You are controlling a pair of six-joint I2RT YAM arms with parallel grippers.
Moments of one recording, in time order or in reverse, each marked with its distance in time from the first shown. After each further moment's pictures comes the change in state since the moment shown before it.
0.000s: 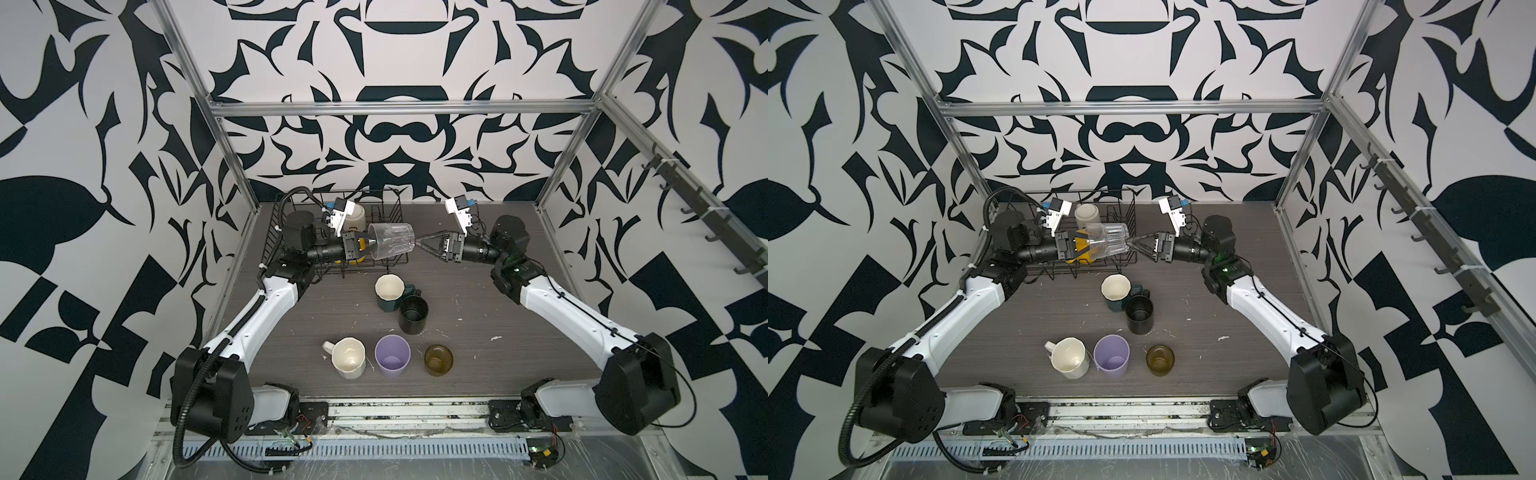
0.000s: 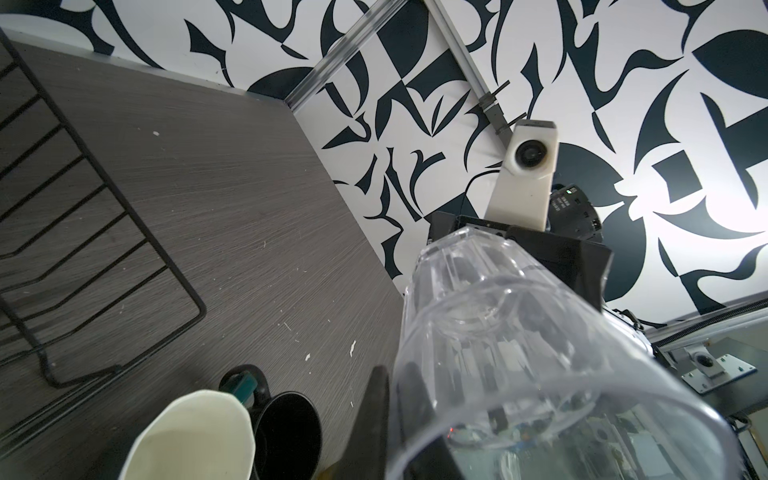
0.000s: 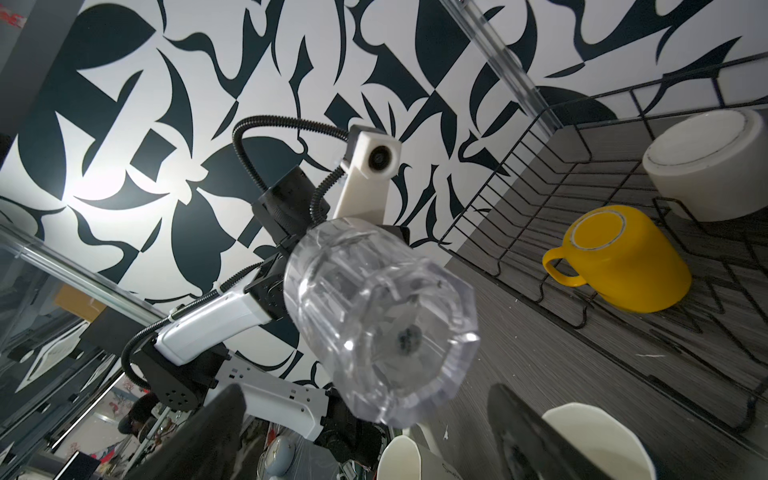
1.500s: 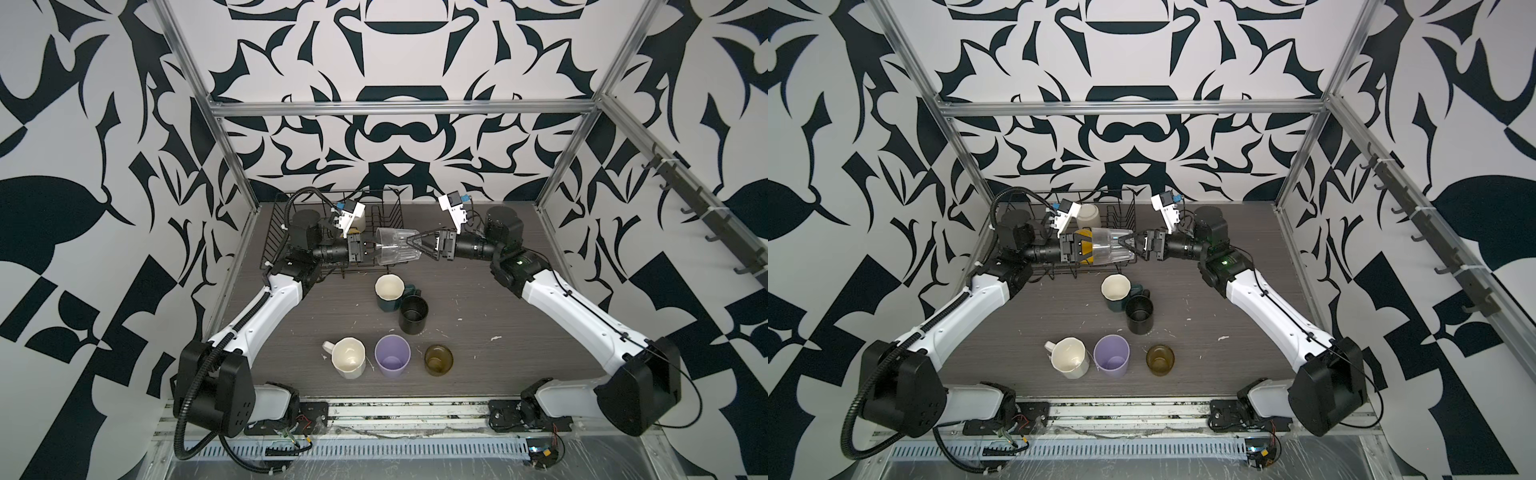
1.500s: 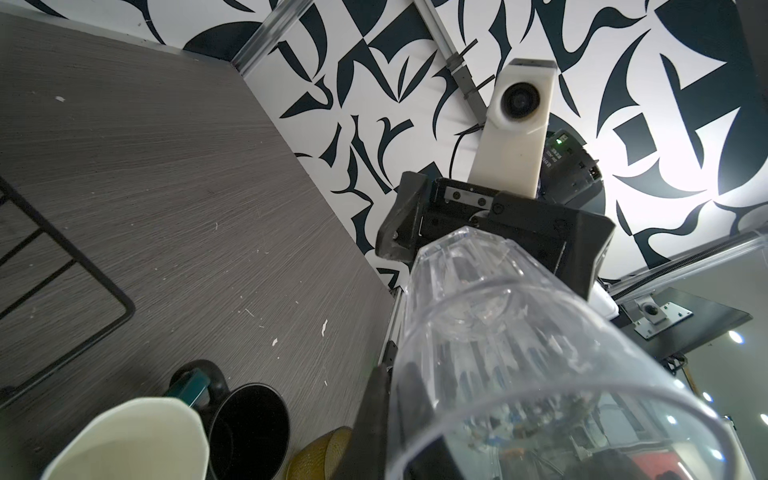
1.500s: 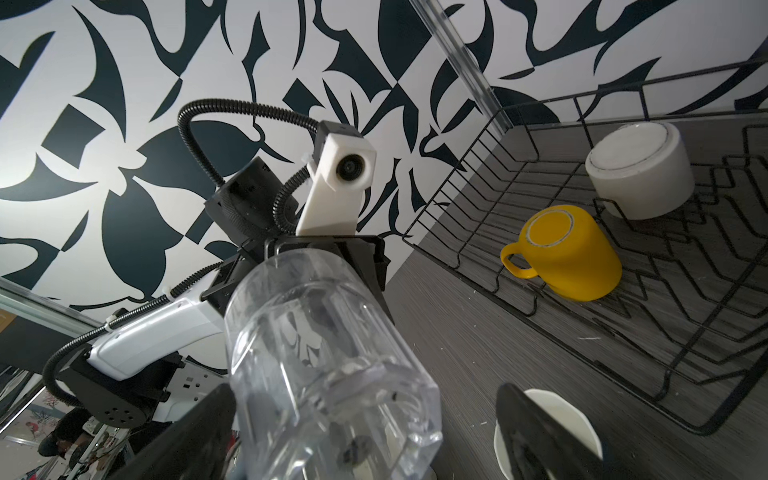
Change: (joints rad) left arm -0.037 0.027 0.013 0.044 0.110 -0.024; right arm 0.042 -0.011 0.129 -0.347 0.134 -0.203
